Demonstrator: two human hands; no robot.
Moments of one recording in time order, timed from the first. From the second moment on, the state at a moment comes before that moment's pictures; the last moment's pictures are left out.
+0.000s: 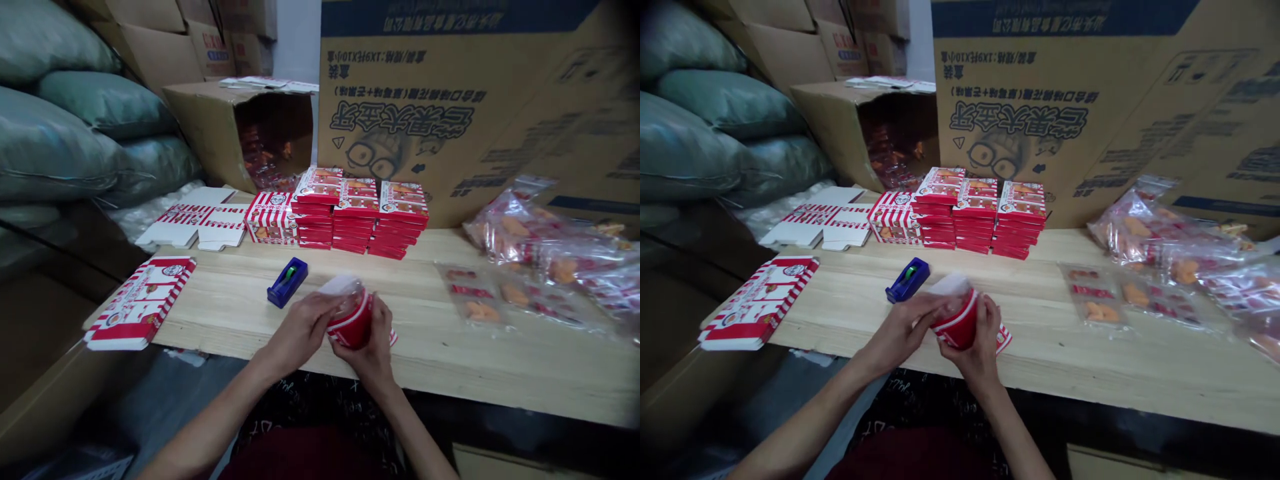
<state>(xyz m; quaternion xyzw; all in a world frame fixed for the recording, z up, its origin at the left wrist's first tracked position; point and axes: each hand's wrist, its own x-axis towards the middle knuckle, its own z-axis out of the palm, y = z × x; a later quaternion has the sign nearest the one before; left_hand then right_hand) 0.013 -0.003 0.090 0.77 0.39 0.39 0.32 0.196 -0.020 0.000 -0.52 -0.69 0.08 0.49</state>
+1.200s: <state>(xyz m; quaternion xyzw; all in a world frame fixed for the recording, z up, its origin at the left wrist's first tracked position) 0.048 -0.023 0.057 0.34 0.27 0.51 0.74 0.211 -0.032 0.050 -0.46 -0.31 0.47 0.69</state>
